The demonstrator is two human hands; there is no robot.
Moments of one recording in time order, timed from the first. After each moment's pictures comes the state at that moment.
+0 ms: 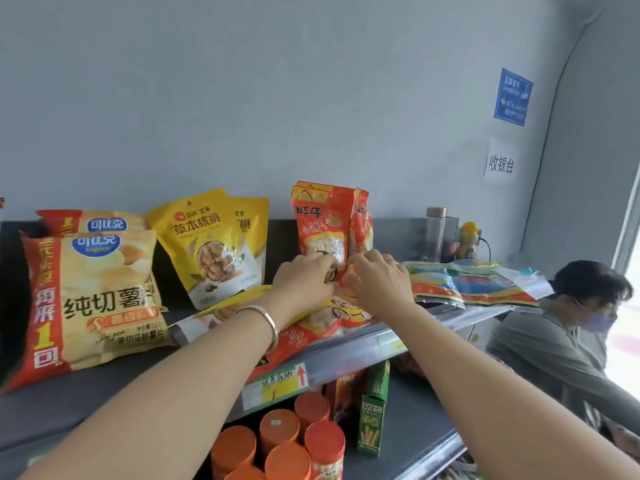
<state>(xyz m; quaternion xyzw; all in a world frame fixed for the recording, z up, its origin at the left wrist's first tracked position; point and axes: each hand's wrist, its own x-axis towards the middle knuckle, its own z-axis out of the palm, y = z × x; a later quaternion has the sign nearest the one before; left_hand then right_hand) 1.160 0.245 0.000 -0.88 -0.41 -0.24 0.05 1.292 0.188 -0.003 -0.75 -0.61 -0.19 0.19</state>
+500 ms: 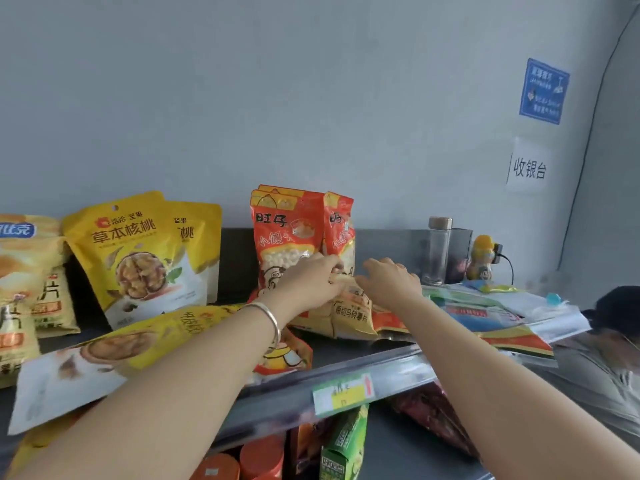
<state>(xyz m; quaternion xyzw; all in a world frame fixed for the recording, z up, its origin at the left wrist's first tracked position) 1.297 0.300 0.013 -0.87 -0.43 -0.24 -0.02 1.450 0.270 0.011 -0.77 -0.61 -0.10 0.17</state>
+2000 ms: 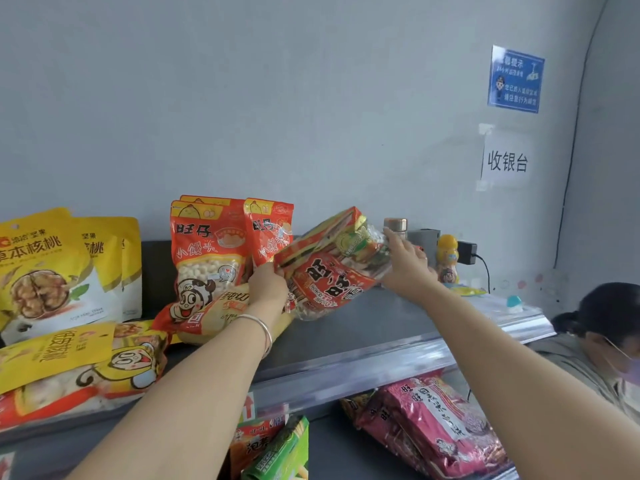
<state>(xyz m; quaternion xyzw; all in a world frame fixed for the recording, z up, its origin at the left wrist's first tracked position) 1.437 0.333 -0.007 -0.59 -0.58 -0.53 -0.20 1.643 0.253 0.029 -0.71 -0.62 0.00 0.34</state>
